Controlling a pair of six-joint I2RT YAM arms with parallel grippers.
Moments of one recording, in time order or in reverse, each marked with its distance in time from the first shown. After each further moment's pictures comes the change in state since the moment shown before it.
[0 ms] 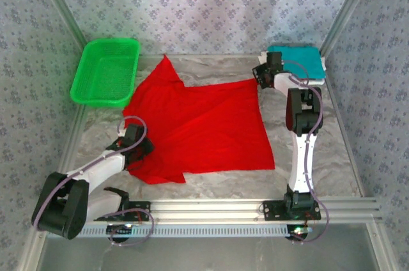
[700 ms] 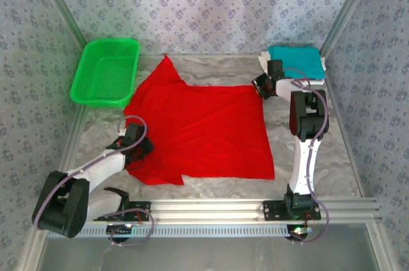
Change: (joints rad) left arm 0.000 0.009 0.007 0.000 0.007 0.000; right arm 0.008 -0.122 -0.220 -0.034 -0.019 -0.116
